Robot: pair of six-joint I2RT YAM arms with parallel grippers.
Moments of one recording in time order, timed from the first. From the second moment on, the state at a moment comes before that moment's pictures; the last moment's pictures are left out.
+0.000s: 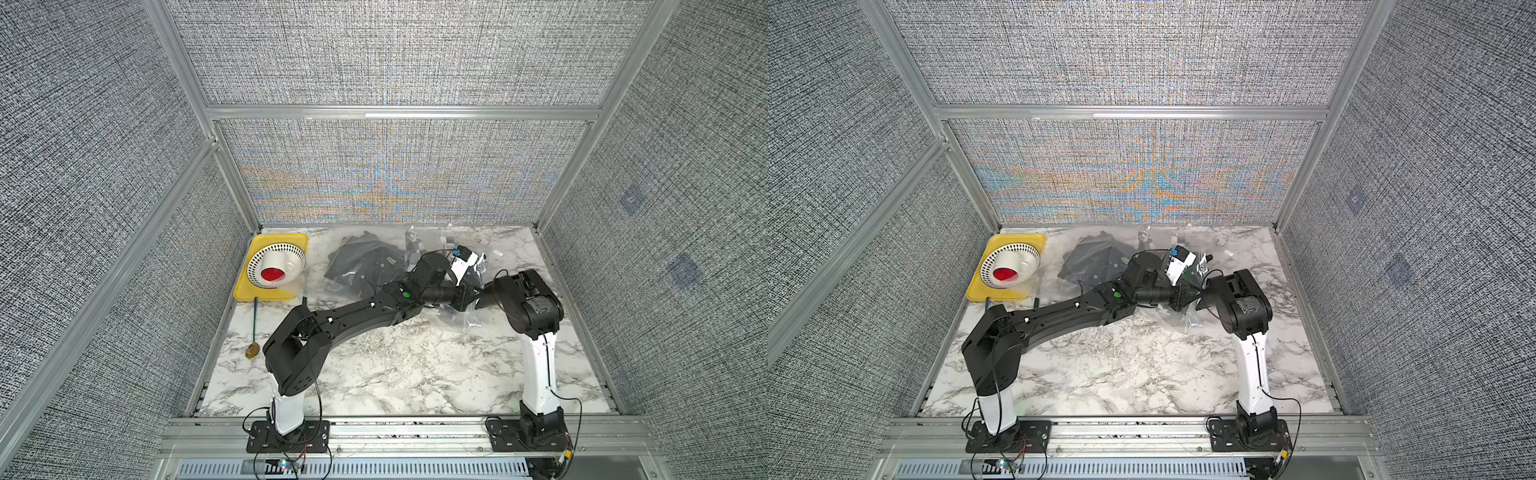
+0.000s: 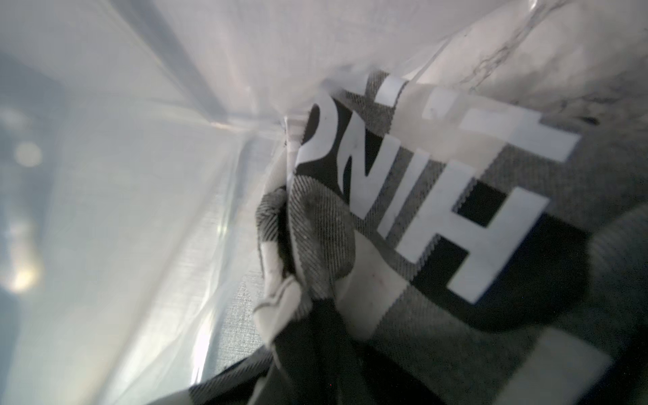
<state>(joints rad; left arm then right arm) -0.99 1.87 1.44 0.08 0.44 -0.49 0.31 2.23 1.13 1.21 -0.71 1.46</state>
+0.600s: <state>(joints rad) -1.00 1.85 1.51 -0.13 0.52 -0.47 0.37 2.29 1.32 1.26 -0.66 1.49</state>
